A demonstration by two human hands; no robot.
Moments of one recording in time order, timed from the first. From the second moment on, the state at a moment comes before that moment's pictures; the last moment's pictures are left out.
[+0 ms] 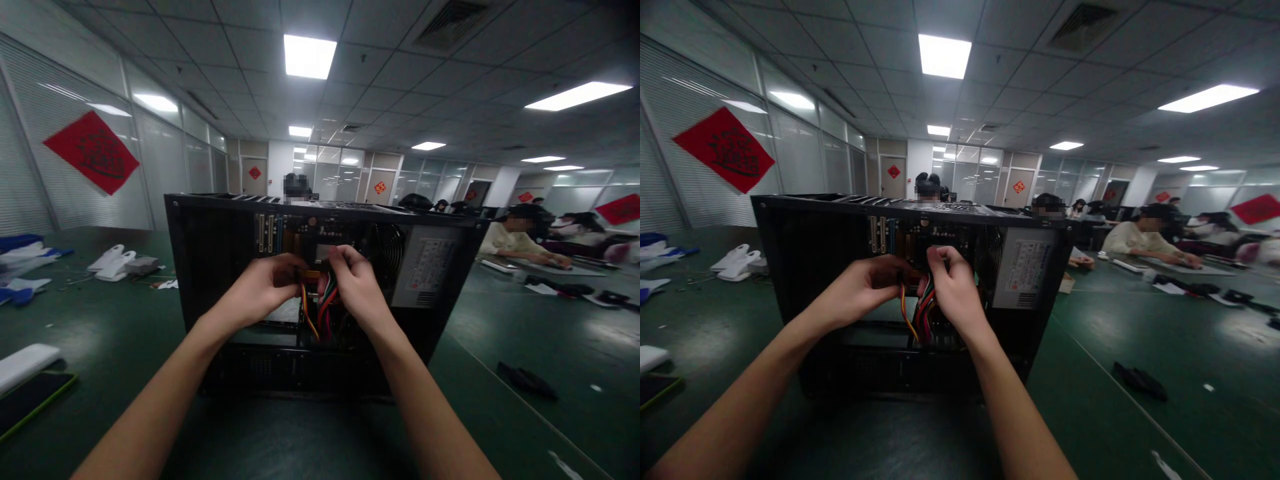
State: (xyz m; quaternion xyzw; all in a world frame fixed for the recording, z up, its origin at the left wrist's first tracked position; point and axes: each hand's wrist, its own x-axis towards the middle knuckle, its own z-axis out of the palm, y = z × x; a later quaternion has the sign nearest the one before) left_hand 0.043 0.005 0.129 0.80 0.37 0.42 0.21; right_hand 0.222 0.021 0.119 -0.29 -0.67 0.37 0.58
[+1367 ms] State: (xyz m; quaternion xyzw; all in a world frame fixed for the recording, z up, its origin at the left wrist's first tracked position) left_hand 0.068 0.058 0.089 0.86 0.45 0.23 0.02; right_hand 0.252 0.054 0.074 -0.48 -0.83 -0.17 0.22
